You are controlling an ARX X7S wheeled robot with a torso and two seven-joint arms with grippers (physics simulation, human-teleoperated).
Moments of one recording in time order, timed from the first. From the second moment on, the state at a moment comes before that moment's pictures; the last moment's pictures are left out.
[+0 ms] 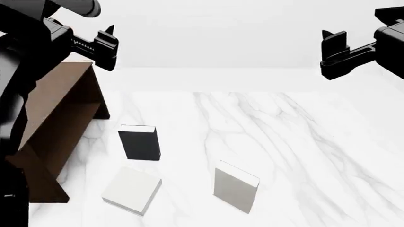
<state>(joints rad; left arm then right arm) -1.19 -0.46 0.23 0.30 -0.06 -1.27 0.37 1.49 0.97 -0.63 -0.25 1.28 1.12 0.41</state>
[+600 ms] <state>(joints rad) -1.30 -0.42 0.23 0.22 -0.06 -1.28 0.36 1.50 0.96 -0.62 -0.20 1.28 1.12 0.42</state>
